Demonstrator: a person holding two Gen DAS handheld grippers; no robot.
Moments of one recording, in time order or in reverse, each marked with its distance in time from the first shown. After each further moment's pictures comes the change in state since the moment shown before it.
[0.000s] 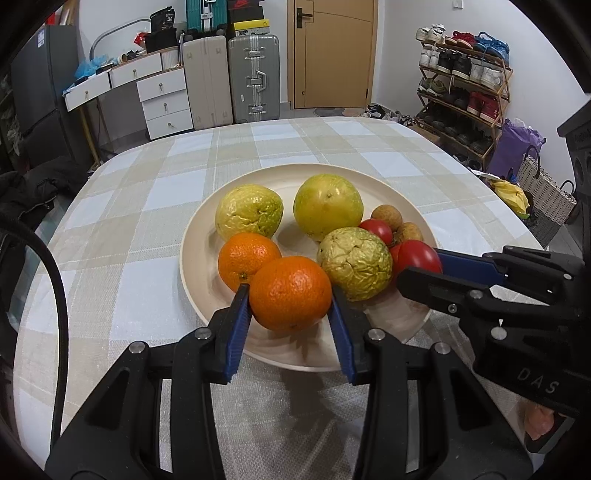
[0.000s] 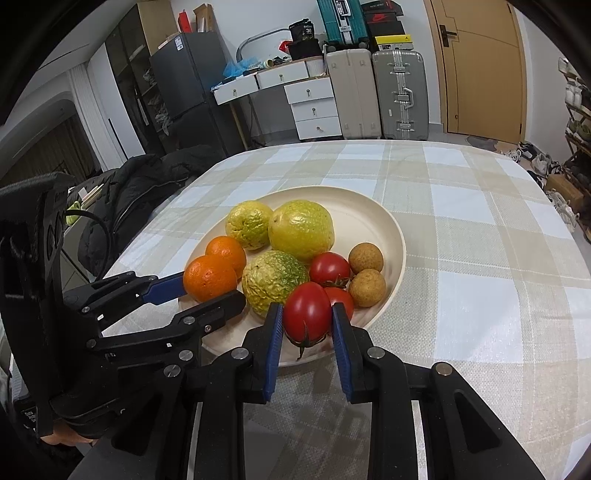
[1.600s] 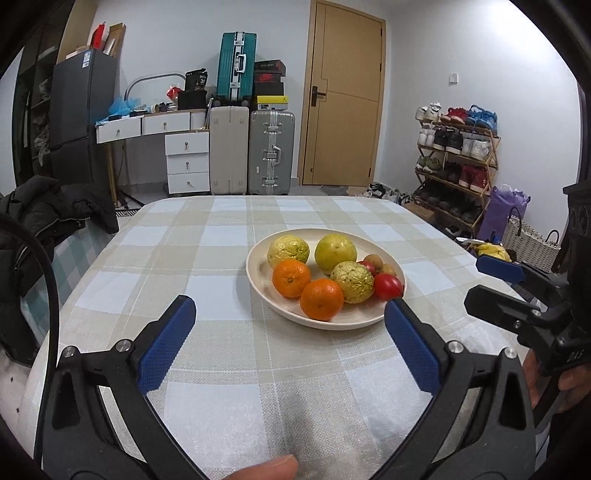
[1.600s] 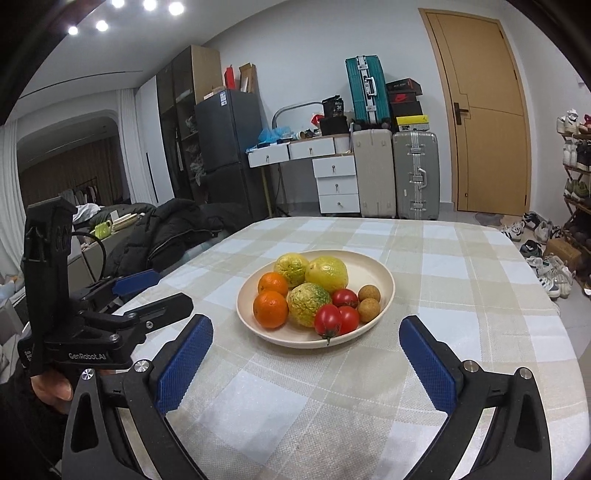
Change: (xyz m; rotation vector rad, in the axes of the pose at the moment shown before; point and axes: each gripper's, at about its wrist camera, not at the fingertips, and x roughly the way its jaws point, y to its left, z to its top) left arm -0.131 0.030 -0.067 -0.089 -0.347 -0.015; right arm -0.091 0.016 -0.050 -0.112 -0.327 0.047
